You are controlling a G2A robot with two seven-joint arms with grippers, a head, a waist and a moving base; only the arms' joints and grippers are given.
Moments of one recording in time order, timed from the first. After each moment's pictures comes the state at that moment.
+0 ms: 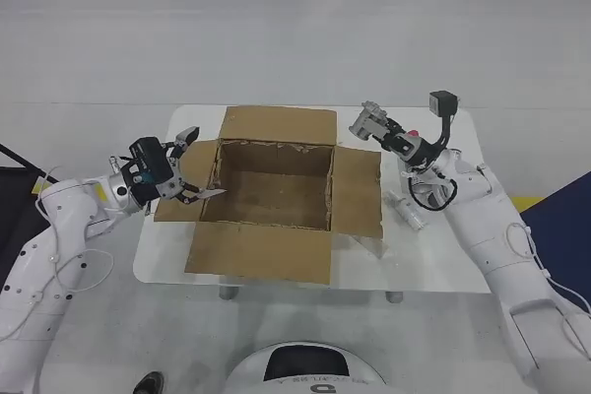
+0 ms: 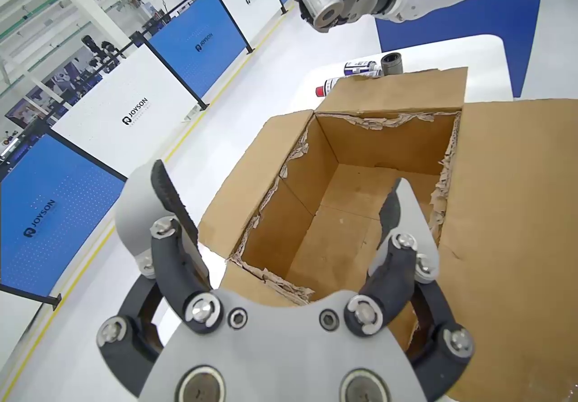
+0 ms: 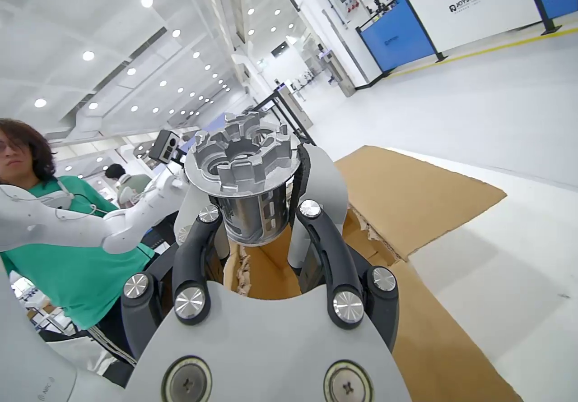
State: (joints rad) left arm 1.27 -0.85 -1.37 -1.62 1.48 -0.83 0.41; right arm -0.89 -1.12 1.10 -1.00 0.12 -1.01 0.54
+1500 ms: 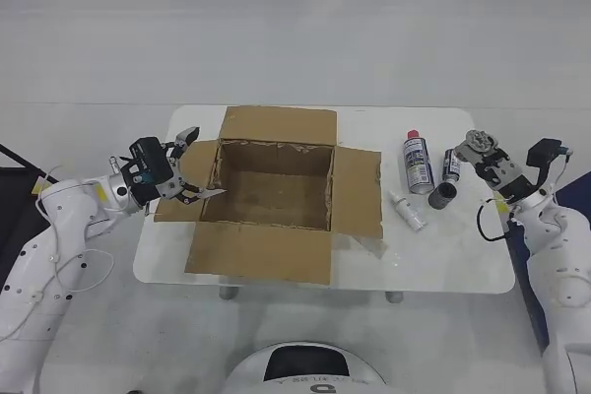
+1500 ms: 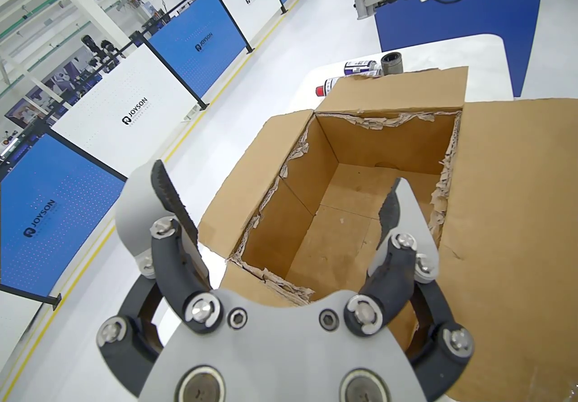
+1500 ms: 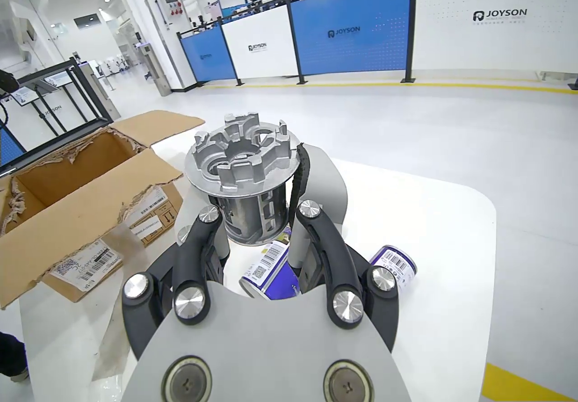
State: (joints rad) left arm 1.27 -0.85 -1.37 -1.62 1.48 -0.83 0.41; right arm -1.12 -0.97 1.57 -0.87 -1.04 -1.01 -0.32
